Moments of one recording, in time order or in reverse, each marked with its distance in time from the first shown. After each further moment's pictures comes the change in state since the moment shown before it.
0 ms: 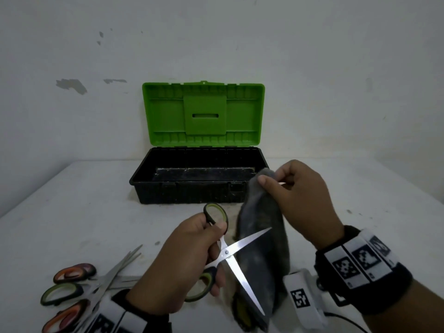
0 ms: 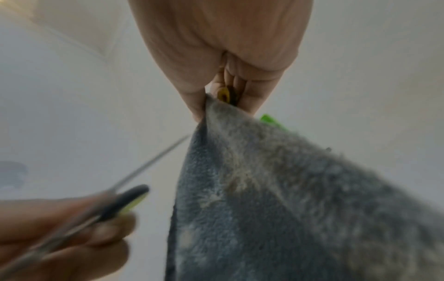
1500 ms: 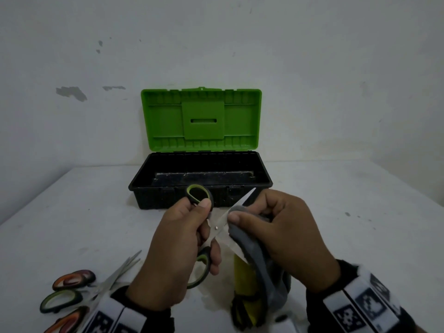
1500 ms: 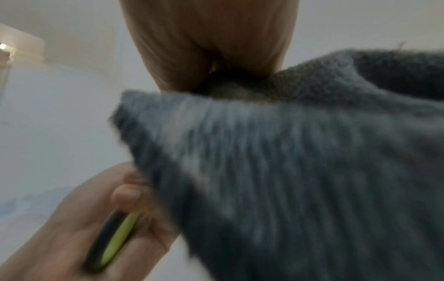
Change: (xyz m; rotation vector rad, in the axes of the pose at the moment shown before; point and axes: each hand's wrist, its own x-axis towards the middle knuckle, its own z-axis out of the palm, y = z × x) left_hand 0.000 0.020 0.005 -0.234 0.140 0.221; right_hand -0.048 -0.041 -0.002 0.318 -0.237 -0.046
